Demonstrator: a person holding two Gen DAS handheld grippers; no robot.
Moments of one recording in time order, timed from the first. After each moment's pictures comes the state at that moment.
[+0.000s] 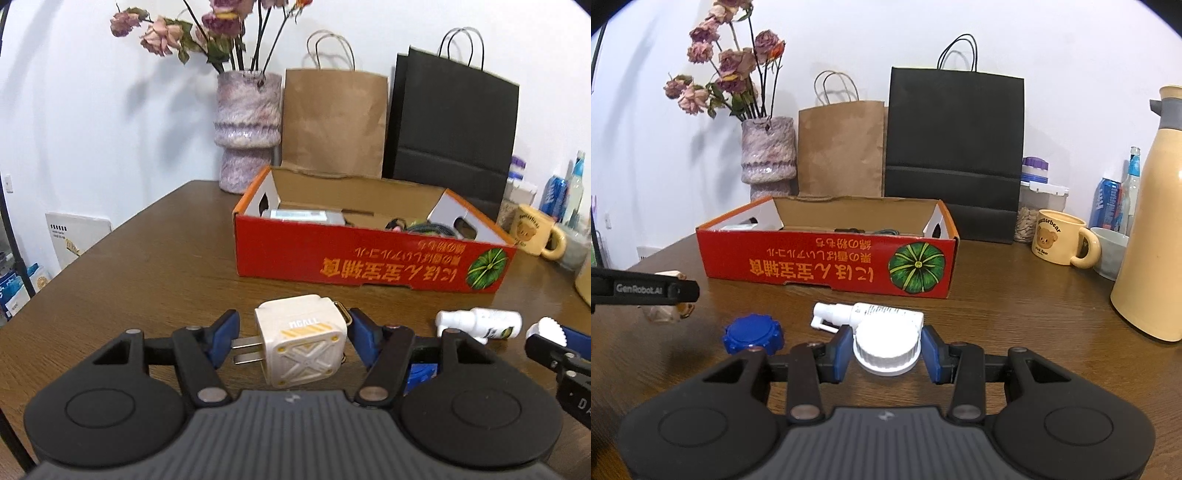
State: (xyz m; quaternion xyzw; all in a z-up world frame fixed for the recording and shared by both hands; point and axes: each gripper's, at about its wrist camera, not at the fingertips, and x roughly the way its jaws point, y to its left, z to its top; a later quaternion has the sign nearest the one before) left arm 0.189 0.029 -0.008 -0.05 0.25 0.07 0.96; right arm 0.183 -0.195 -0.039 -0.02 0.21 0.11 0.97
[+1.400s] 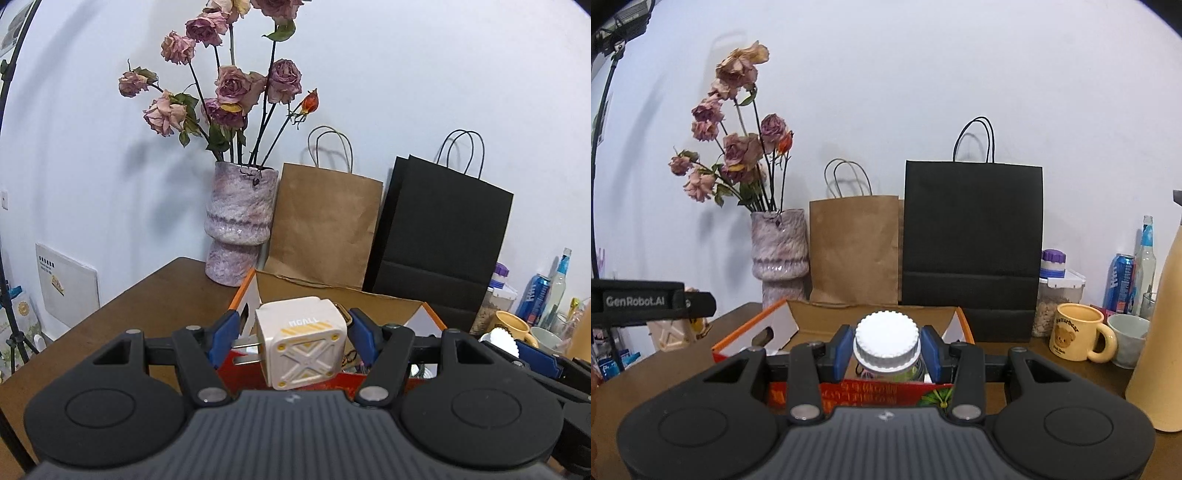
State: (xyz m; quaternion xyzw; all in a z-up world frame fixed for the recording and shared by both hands) left arm 0.214 0.033 0.074 -0.11 0.15 0.07 0.98; right arm 0.226 -0.171 0.044 0.00 0.11 0.12 0.99
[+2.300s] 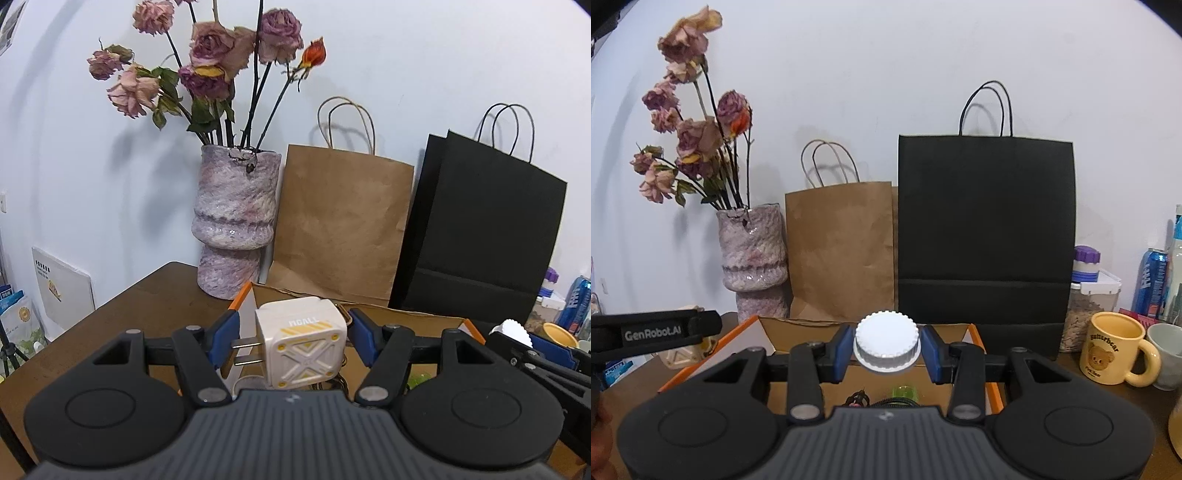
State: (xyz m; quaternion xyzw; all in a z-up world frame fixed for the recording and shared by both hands) left arm 0.332 0.035 0.056 -0.09 0.17 0.10 0.98; right arm 0.346 -0.155 0.039 0.01 0.13 0.12 0.98
